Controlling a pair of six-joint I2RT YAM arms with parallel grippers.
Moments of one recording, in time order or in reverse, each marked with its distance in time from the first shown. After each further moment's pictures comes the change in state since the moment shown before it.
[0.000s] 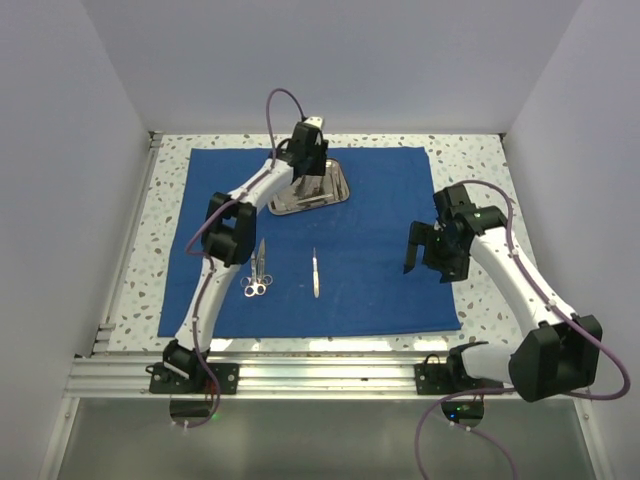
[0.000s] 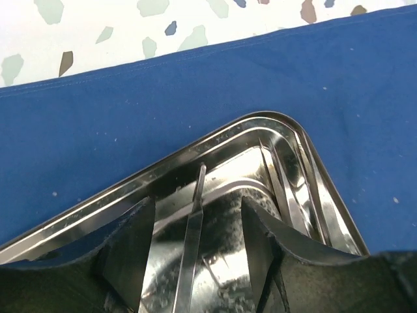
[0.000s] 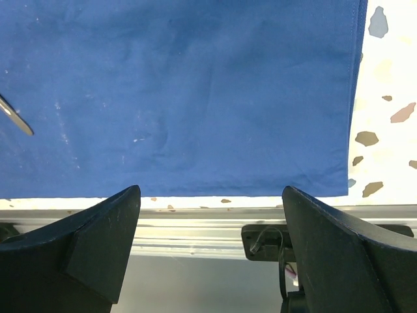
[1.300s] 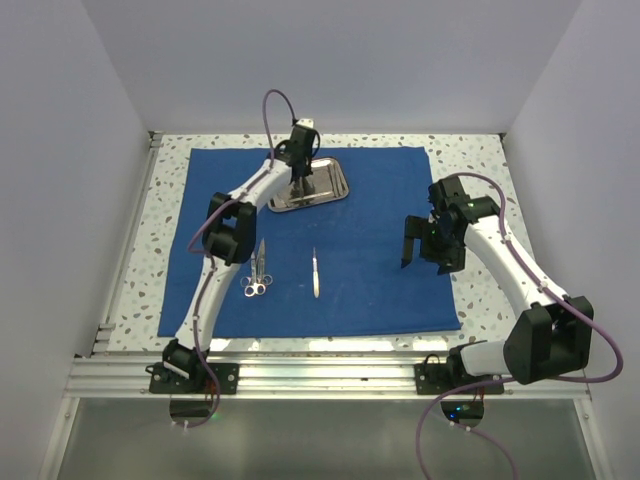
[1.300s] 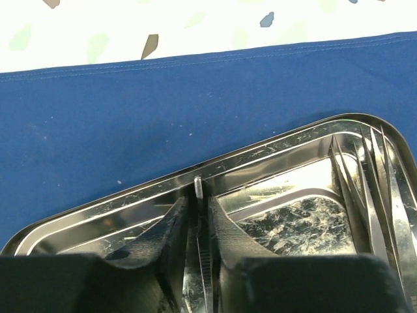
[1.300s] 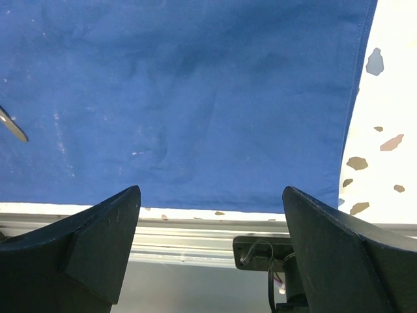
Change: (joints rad) left arm 0.015 0.079 0.061 -0.048 -0.193 -0.013; right arm 0.000 0.103 0.058 0.026 0.003 -0.073
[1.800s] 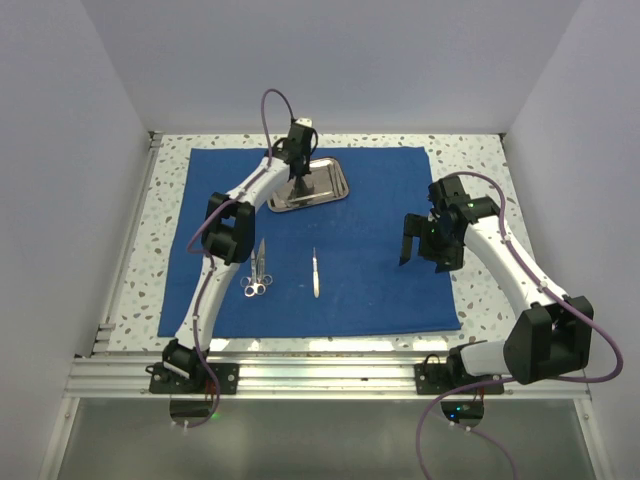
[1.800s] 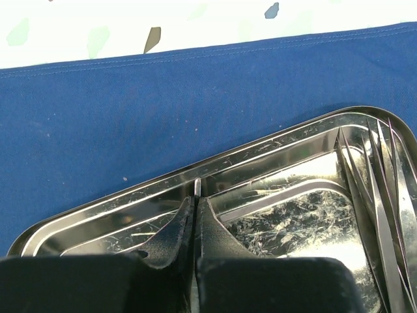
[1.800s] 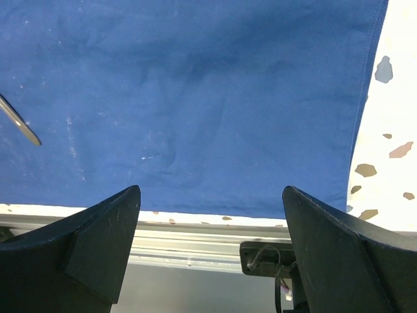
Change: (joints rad) left arm 0.014 0.004 0.029 -0.056 0.048 0.000; right arm 0.000 0.000 -0.002 0.028 -0.016 0.013
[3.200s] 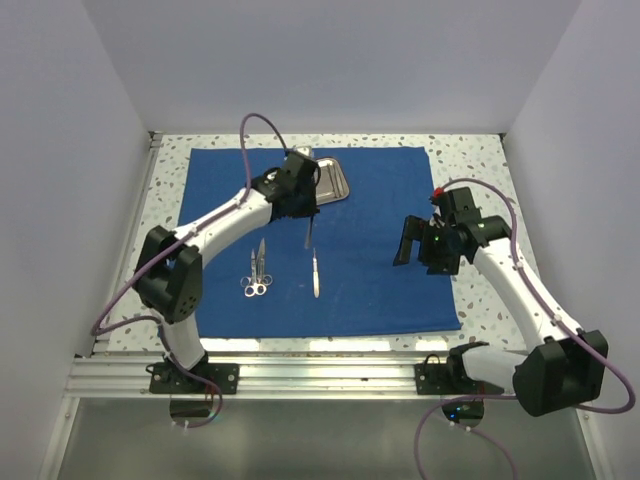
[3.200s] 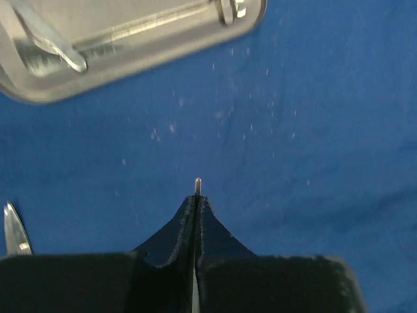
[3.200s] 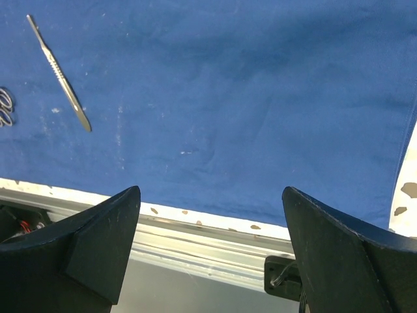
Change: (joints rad) left arm -0.176 -0.809 -0.839 -0.024 0.125 -0.358; right arm 0.005 -0.158 -0.109 0.108 -0.115 0.035
